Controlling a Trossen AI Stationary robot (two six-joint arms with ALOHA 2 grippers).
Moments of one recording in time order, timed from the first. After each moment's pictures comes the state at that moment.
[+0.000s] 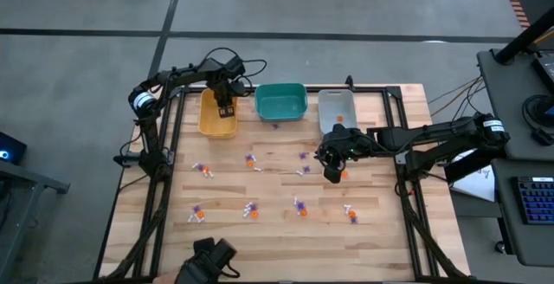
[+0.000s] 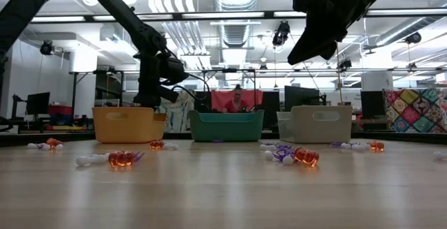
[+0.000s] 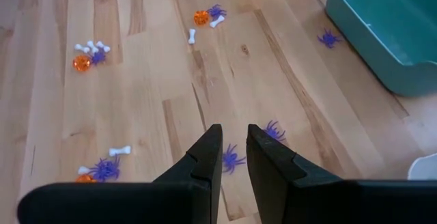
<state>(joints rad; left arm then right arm) 0.86 1.94 1.36 -0.92 -0.11 0.61 0.01 1.22 0.80 -0.30 0.11 0.26</state>
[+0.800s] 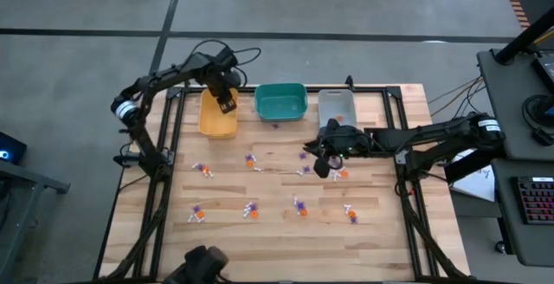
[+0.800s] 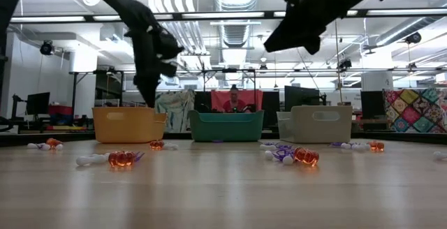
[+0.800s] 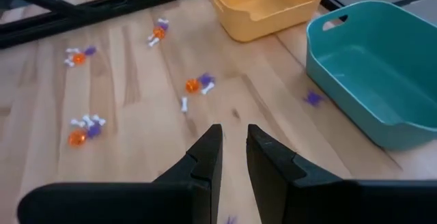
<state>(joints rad) 0.85 1.74 1.36 -0.97 0.05 0.37 0.00 1.28 0.80 -0.04 0.21 0.28</state>
